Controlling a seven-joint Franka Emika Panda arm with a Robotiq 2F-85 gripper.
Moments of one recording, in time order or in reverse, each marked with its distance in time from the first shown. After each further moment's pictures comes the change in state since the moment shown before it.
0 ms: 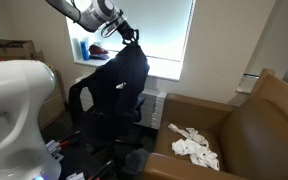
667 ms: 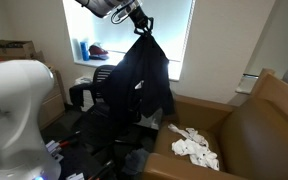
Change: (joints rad) arm 0.090 -0.105 -0.233 0.002 0.027 -0.050 0.003
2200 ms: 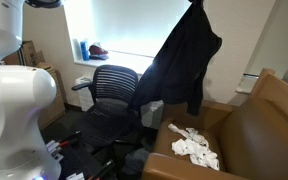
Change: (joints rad) arm -0.774 0.238 -0.012 0.582 0.792 -0.508 0.024
